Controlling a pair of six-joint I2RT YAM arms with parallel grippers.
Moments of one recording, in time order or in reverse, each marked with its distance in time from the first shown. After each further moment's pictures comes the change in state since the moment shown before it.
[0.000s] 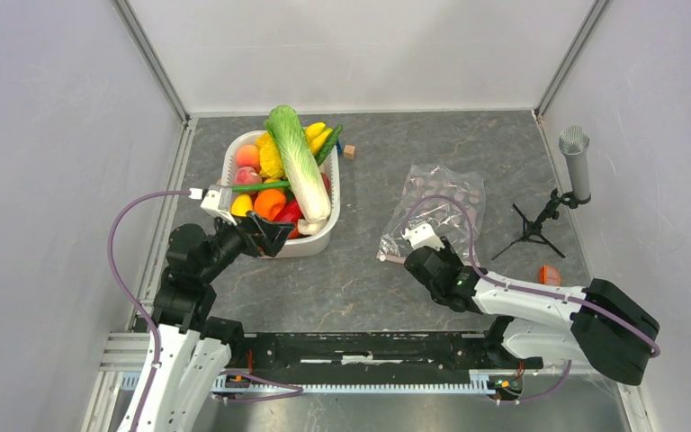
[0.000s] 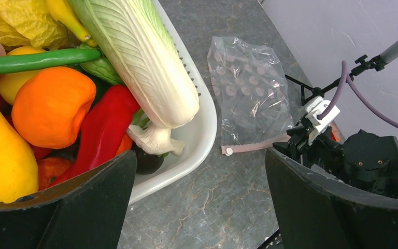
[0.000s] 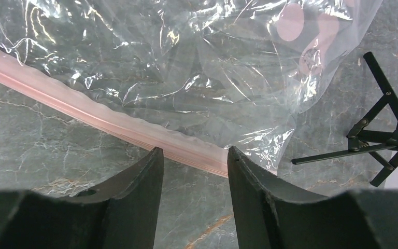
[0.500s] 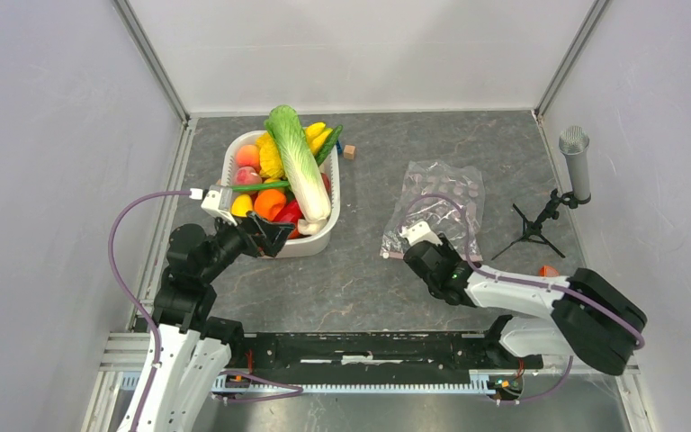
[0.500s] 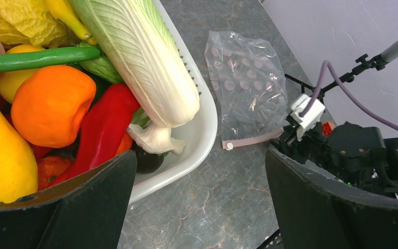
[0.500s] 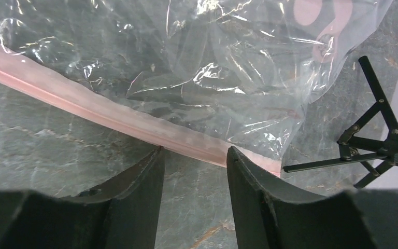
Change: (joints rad) left arm 0.000 0.000 -0.004 0.000 0.001 0.000; right arm -0.070 0.068 0.000 0.068 -0.026 -0.101
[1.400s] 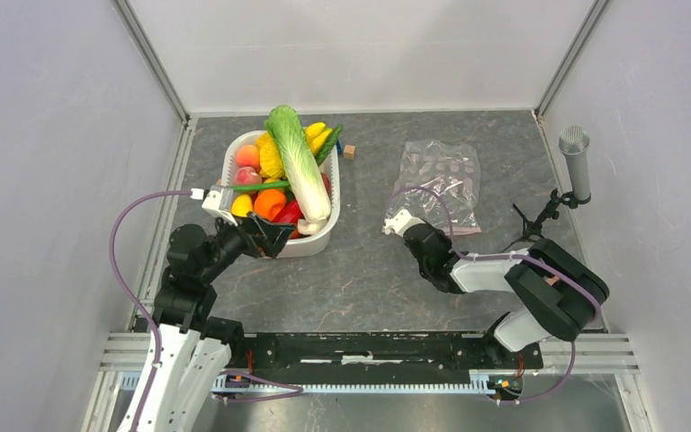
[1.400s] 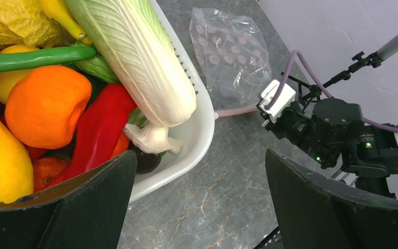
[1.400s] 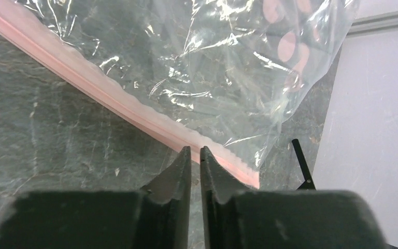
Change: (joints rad) left arm 0.000 0.000 -0.004 0.007 0.012 -0.001; right arm -0.124 0.256 0.018 0.509 0.000 -0.523
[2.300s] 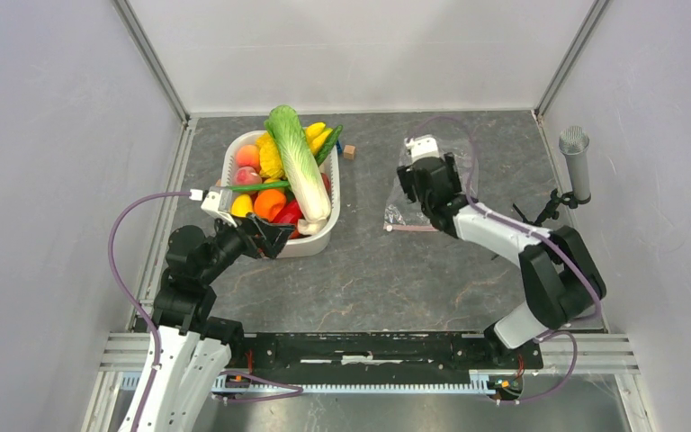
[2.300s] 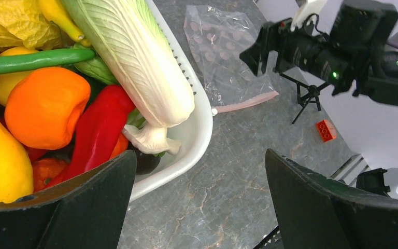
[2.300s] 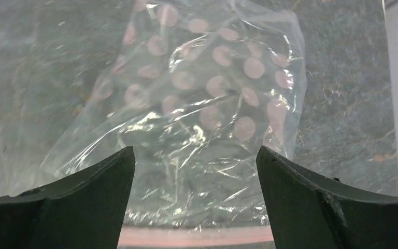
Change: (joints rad) left arm 0.000 -0.013 0.000 -0.001 0.005 0.000; right arm -0.203 0.040 0.435 -0.216 -0.188 0.343
